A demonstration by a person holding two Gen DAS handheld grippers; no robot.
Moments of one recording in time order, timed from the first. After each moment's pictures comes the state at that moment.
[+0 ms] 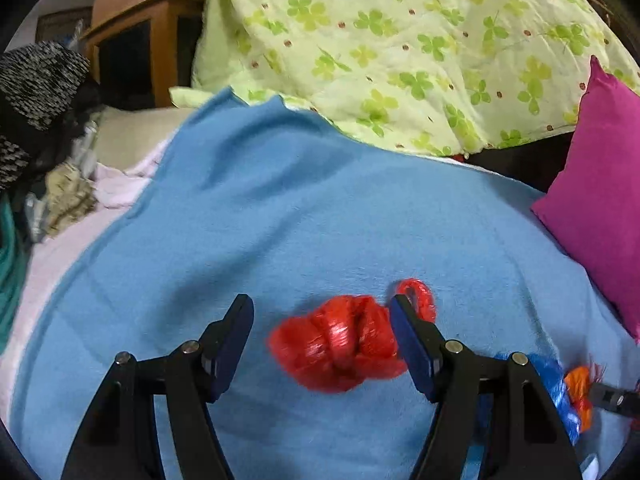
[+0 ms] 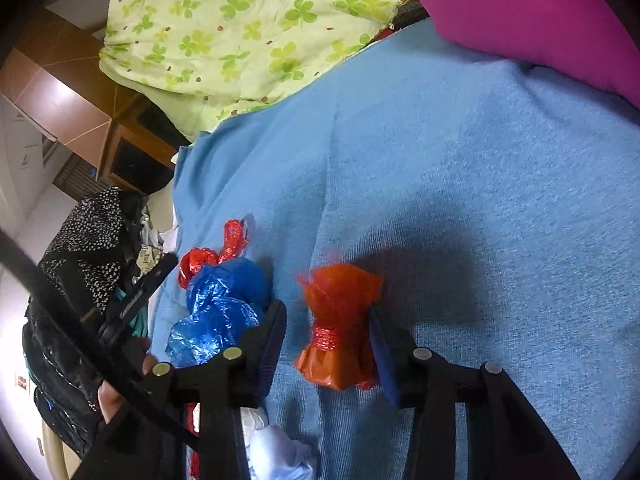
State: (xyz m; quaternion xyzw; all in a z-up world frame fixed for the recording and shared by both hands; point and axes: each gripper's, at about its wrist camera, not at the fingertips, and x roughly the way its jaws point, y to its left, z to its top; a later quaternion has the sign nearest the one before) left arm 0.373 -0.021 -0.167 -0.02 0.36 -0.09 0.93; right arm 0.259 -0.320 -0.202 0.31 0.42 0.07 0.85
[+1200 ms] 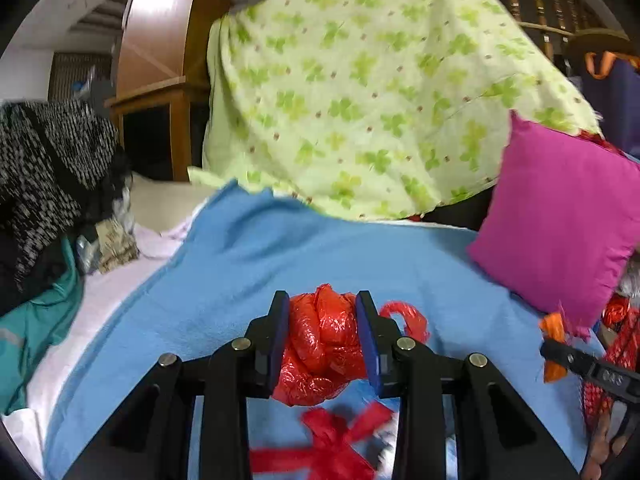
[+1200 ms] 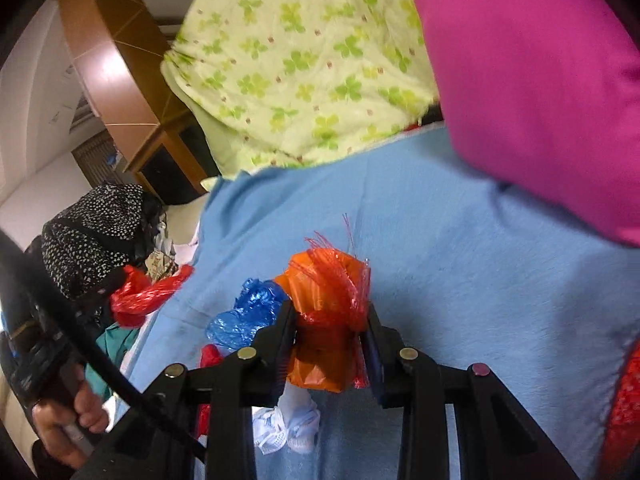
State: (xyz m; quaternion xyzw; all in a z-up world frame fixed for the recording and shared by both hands) left arm 0.186 -0.032 -0.060 -0.01 0.22 -0.09 0.97; right arm 0.156 -0.316 -0.116 0.19 0.28 0.06 0.94
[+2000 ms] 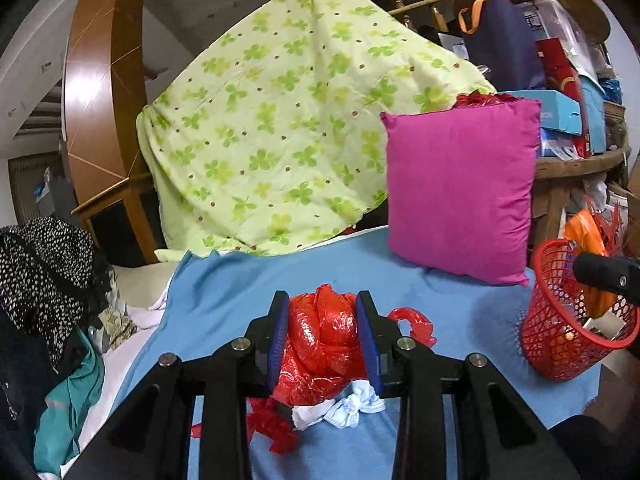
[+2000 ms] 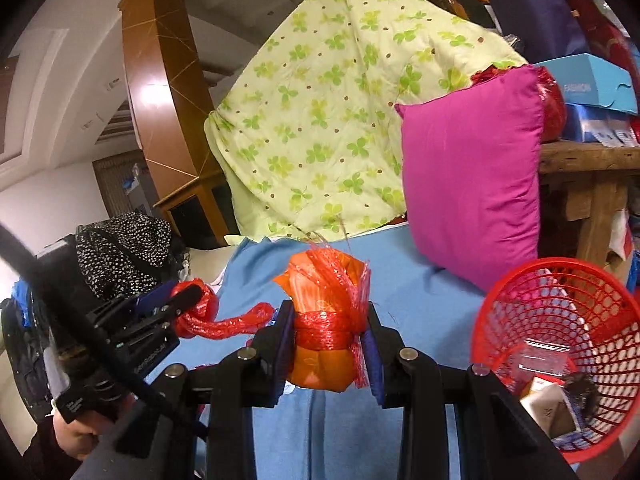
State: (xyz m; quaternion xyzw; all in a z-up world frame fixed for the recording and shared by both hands) left arm 0.049 -0.150 -0.003 0.13 0.16 -0.16 0.97; right arm -0.056 -0.340 -0.014 0.14 0.17 0.03 0.98
